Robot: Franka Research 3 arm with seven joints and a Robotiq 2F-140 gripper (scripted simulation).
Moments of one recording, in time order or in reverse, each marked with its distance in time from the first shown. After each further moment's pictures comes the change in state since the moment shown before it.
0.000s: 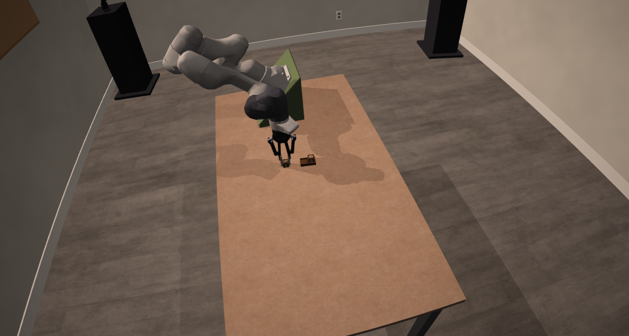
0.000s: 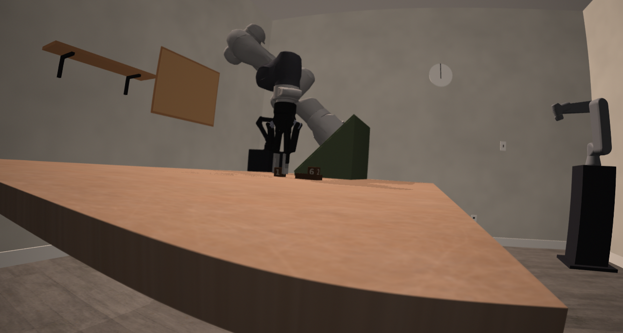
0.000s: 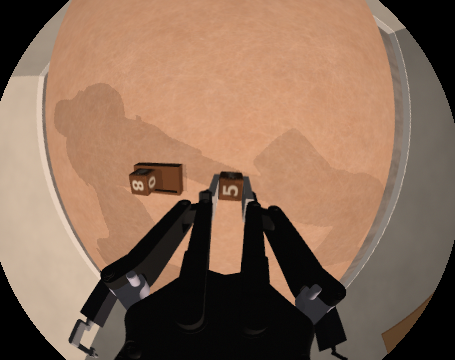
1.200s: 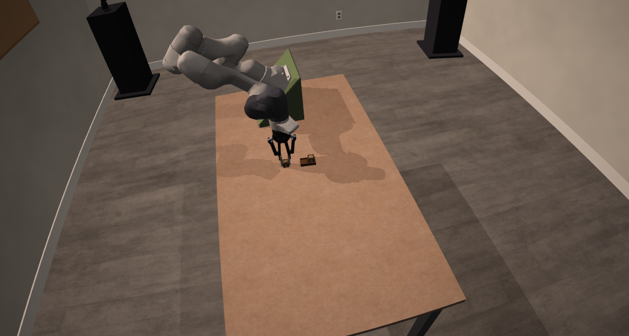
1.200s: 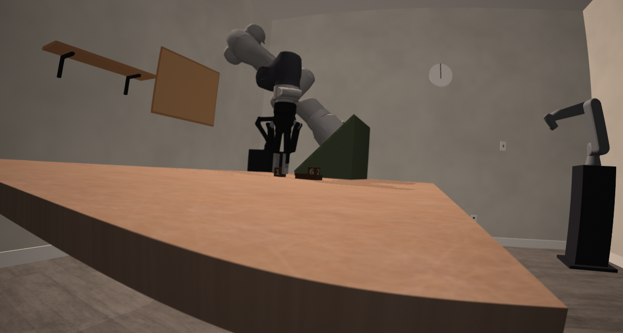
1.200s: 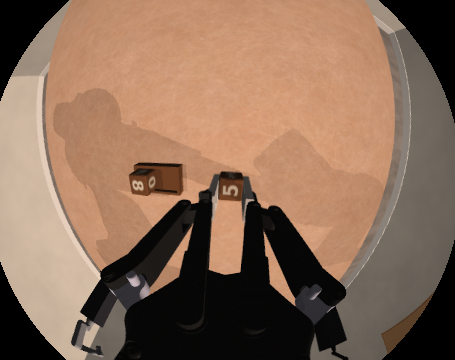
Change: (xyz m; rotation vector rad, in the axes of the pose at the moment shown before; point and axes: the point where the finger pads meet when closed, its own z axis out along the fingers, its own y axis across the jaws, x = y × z) arm 0.000 0.000 0.000 0.000 0.000 0.000
